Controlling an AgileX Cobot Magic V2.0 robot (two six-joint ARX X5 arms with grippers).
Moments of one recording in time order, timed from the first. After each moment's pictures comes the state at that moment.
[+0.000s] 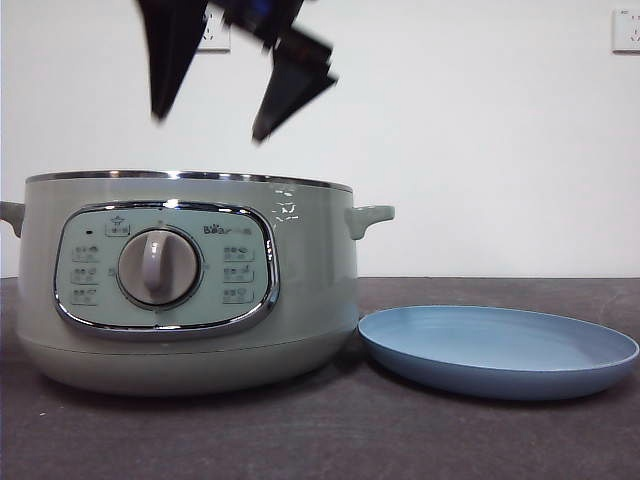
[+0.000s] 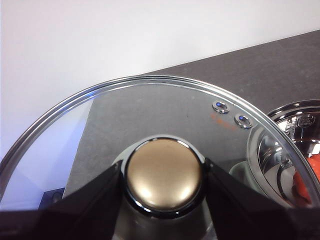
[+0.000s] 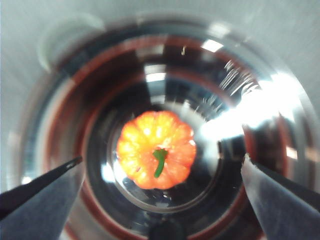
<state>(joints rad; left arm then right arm) -0.49 0.64 1.23 -1.00 -0.57 0.03 0.88 1.95 1.89 -0.93 0.00 -0.11</state>
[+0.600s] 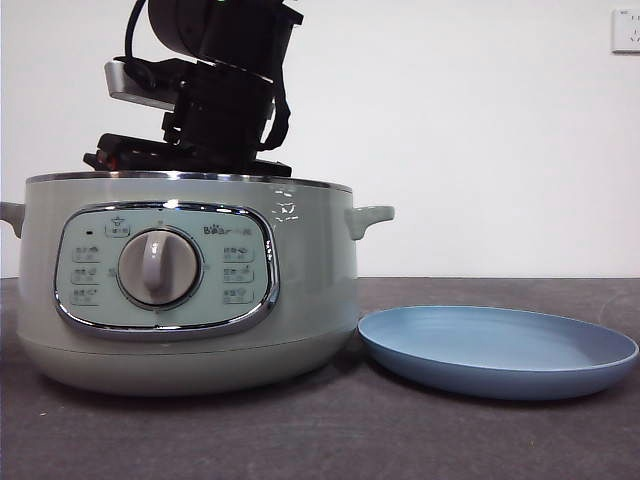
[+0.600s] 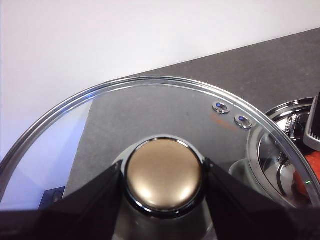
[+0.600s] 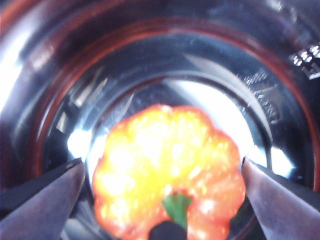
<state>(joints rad) -0.49 0.63 1.23 -1.01 -0.57 0.03 0.89 2.16 1.89 -0.85 0.00 -0.15</state>
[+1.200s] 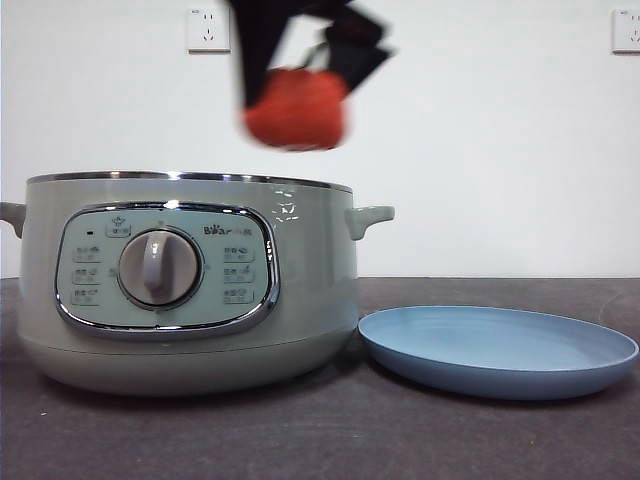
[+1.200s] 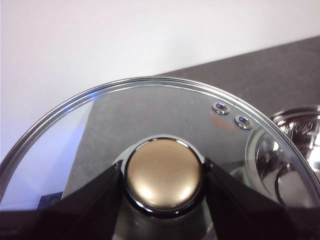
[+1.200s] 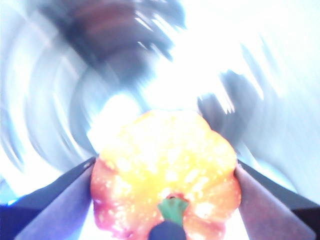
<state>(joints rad) -0.49 0.63 1.23 -0.97 -0.56 0.03 0.77 1.83 1.89 -1.17 0.00 -0.15</state>
